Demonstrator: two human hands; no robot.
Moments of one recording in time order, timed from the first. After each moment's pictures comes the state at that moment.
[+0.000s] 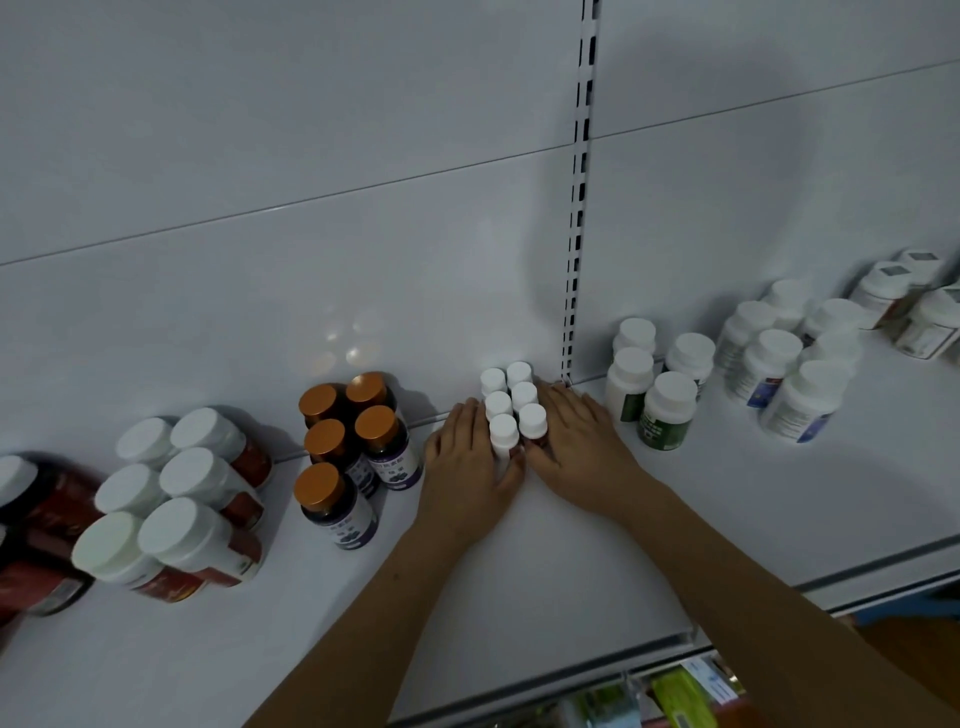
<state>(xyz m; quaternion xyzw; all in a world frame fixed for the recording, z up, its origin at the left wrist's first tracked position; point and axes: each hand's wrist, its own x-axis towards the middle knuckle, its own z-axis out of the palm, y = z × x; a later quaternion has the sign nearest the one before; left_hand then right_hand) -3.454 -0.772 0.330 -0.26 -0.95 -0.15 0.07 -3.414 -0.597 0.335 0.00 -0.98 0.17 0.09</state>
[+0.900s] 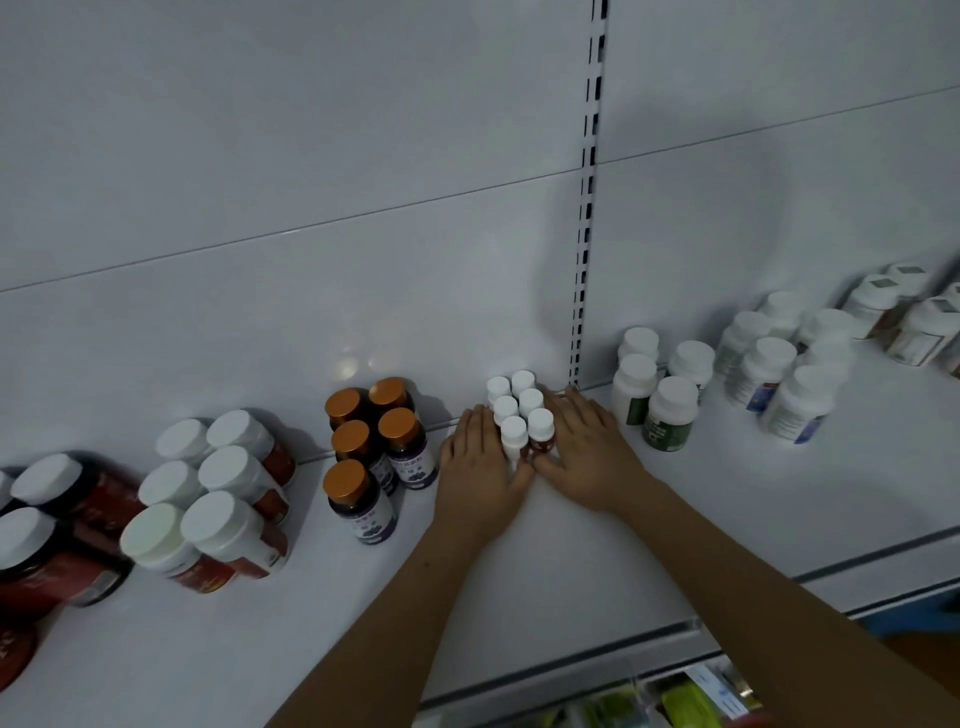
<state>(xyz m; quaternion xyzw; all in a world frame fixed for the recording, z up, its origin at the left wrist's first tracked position) -3.445 -0.772 0.336 -0.24 -0.95 -0.18 0.06 -3.408 -0.602 0.341 0.00 -0.99 0.14 0.08</state>
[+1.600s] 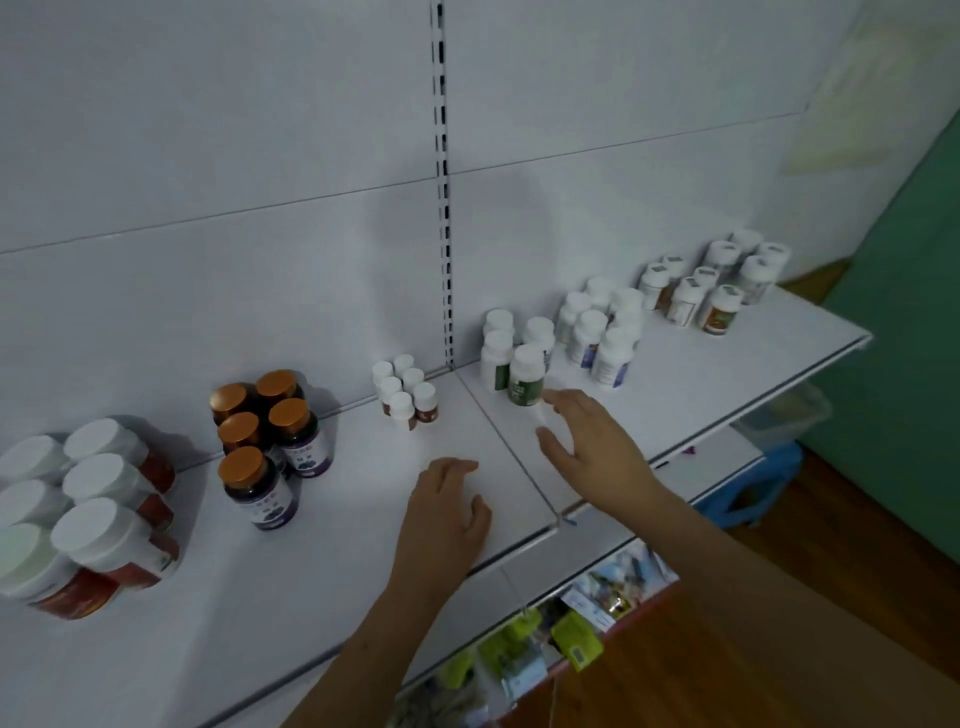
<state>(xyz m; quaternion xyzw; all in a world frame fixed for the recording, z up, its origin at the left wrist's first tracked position) -3.324 -0.774 0.346 -0.36 -0.83 -0.42 0.00 -3.243 -0.575 0.411 -0.13 -0.95 0.23 0.19</state>
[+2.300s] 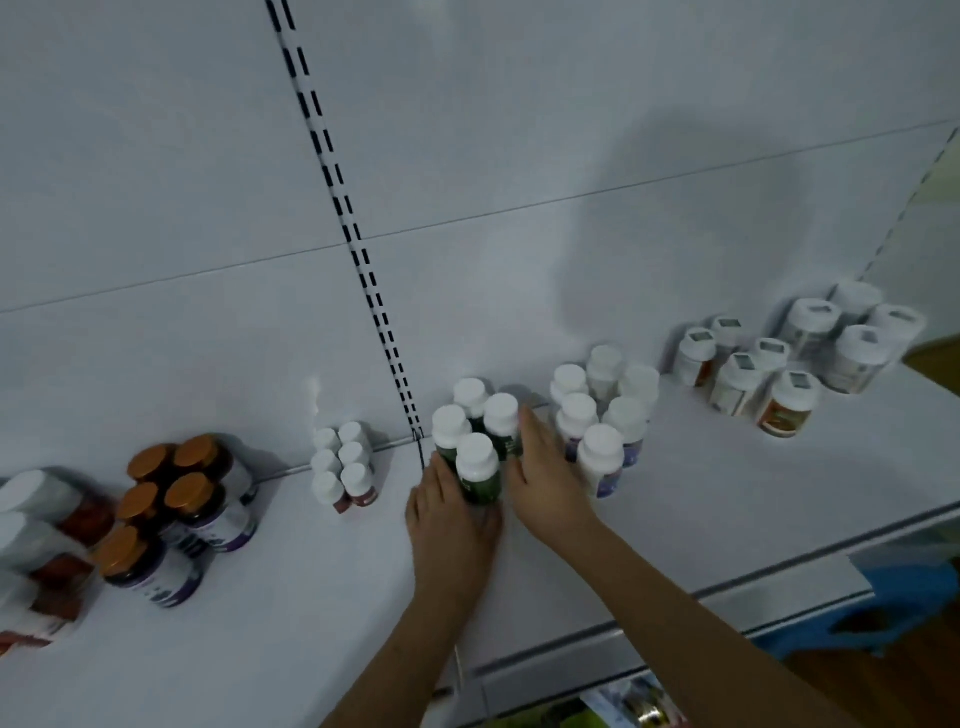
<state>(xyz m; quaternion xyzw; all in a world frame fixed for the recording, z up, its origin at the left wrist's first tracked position) -3.364 -0.594 0.336 -0.13 -0.94 -0.30 0.08 -3.354 -0.457 0.373 -0.10 -0.90 0.40 0.16</state>
